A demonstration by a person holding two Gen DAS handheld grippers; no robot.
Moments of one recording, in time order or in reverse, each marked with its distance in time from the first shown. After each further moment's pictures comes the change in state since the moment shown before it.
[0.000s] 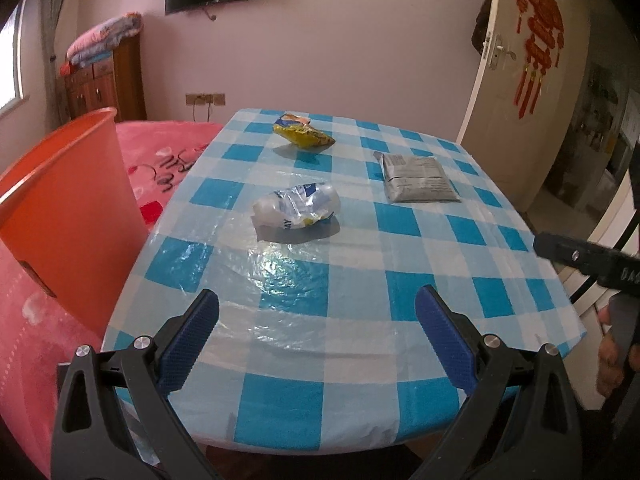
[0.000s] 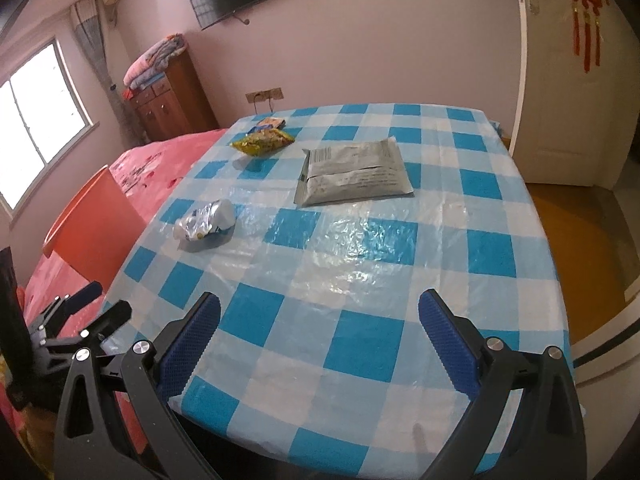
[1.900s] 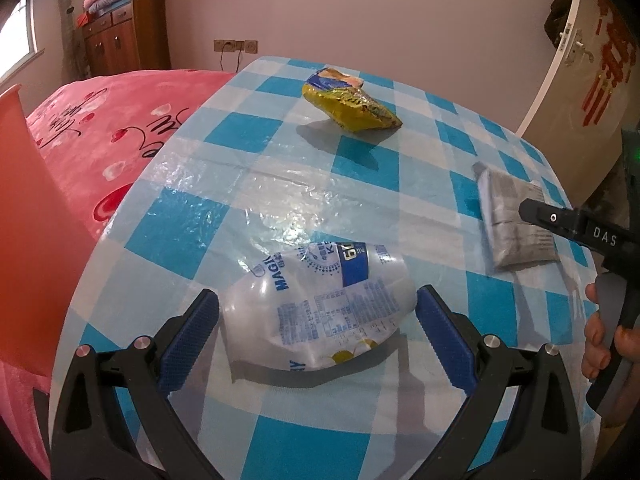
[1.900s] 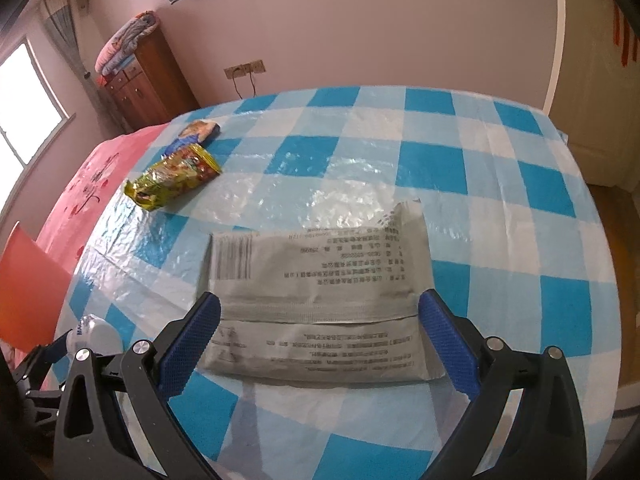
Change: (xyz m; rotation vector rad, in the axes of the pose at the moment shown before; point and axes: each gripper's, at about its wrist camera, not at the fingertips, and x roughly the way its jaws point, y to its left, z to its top) left arm 0.162 0.016 0.076 -0.118 0.180 0.119; right arm 0.195 -0.054 0.128 0.023 0.127 -0.013
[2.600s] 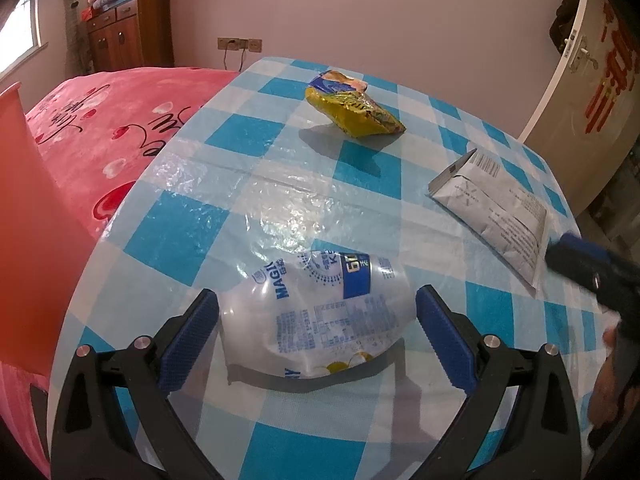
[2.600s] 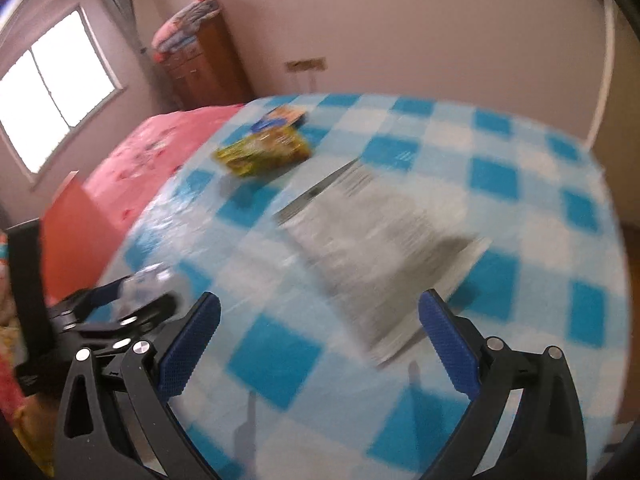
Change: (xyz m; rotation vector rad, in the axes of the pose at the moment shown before) left arm 0.001 0.000 0.005 -0.020 -0.003 0.007; right arm -0.041 0.044 -0.019 -0.161 -0.036 0.092
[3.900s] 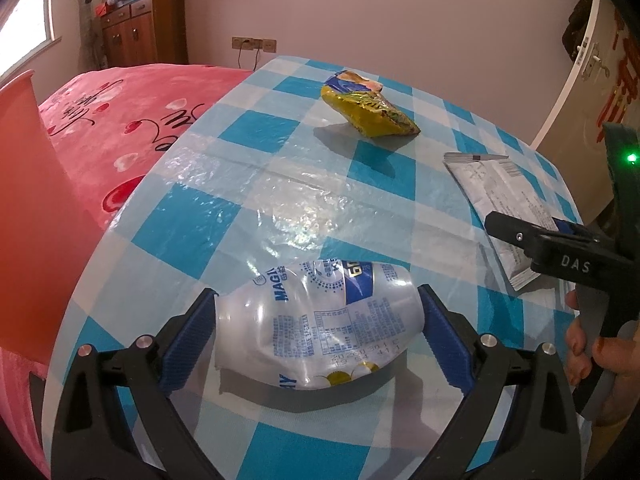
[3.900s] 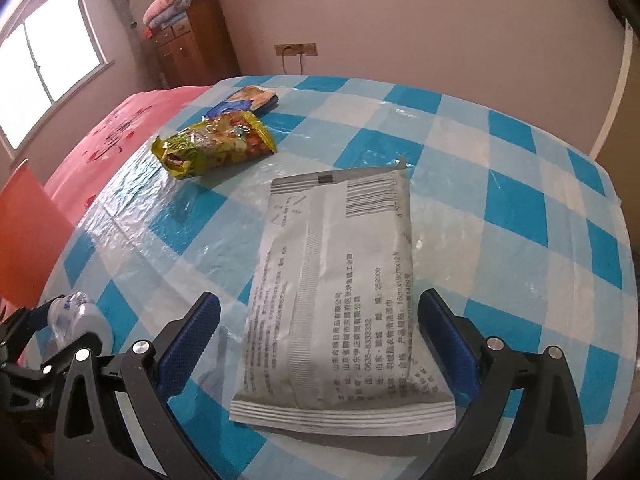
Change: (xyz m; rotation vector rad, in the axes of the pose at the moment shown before) left arm 0.003 0.003 -0.004 -0.031 -0.013 0.032; right arm 0.073 -0.012 0.025 -0.050 0.062 -0.040
